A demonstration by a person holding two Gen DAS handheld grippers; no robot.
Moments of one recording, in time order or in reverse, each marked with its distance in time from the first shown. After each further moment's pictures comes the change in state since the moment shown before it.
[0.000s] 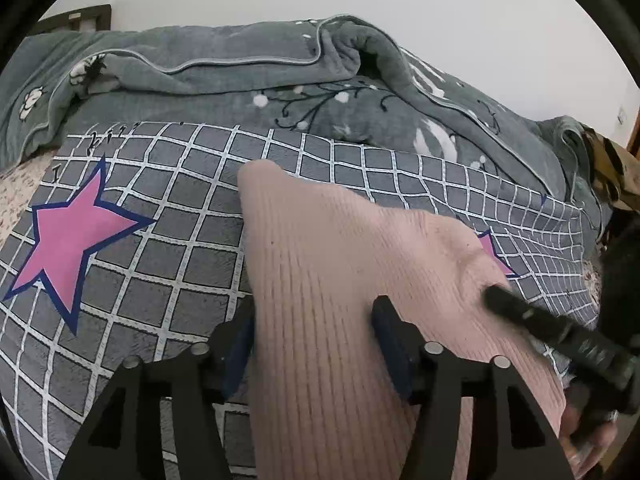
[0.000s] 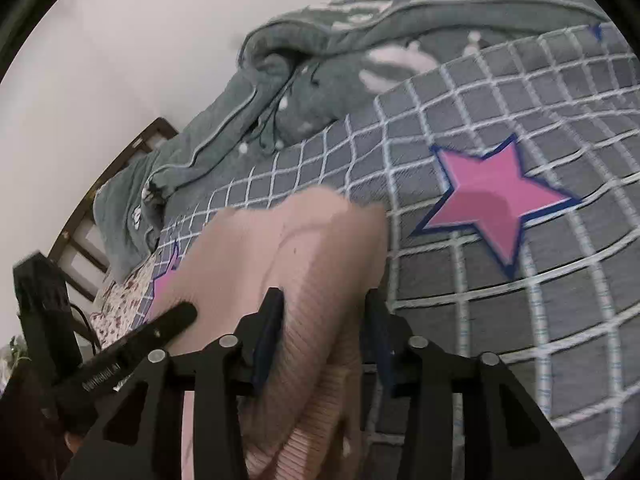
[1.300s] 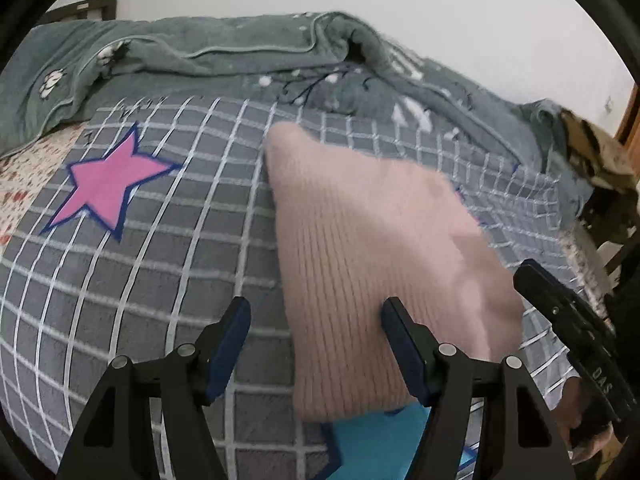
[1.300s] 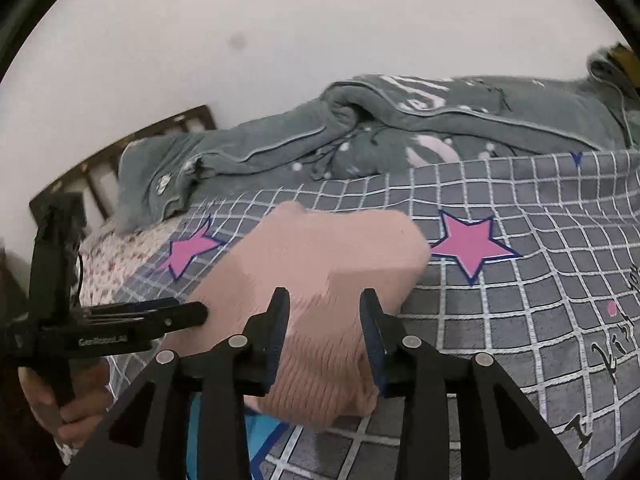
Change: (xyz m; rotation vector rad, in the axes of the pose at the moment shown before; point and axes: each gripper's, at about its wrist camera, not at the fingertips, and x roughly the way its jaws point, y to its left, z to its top) left arm -0.064 0.000 -0.053 0.004 0.081 0.004; right arm -0.088 0.066 -0.063 -0.340 -0.157 -0.085
